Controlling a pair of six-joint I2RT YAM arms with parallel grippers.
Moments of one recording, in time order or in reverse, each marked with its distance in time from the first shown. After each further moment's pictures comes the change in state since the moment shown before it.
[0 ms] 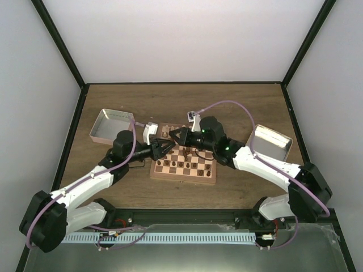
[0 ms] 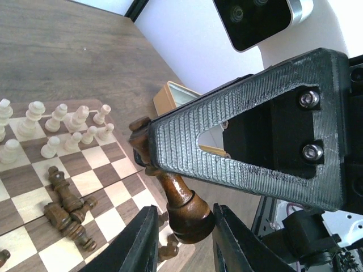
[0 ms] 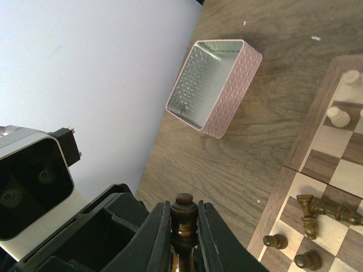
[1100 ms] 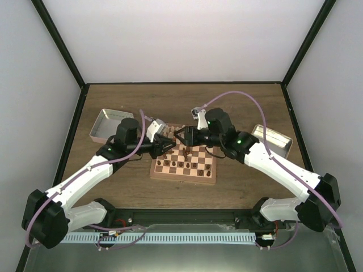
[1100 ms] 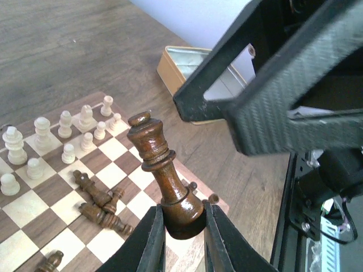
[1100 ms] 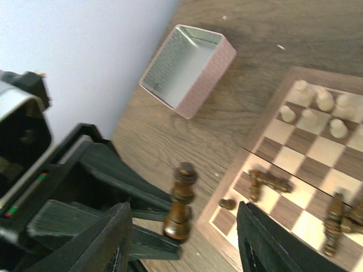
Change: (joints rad) left arm 0.009 0.037 0.241 -0.419 0.071 0.435; right arm -0.022 -0.108 0.174 -0.427 -0.001 -0.251
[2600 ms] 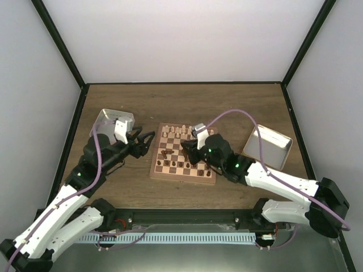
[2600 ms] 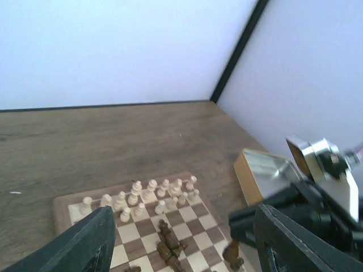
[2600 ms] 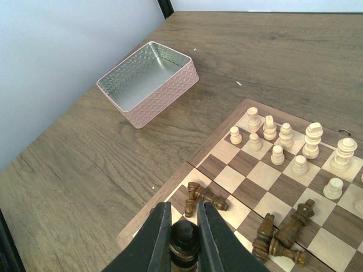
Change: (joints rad) left arm -0.041 -0.427 -0.013 -0.145 -0.503 -0.161; right arm 0.127 -0.109 -0.341 0.322 0.308 -0.262
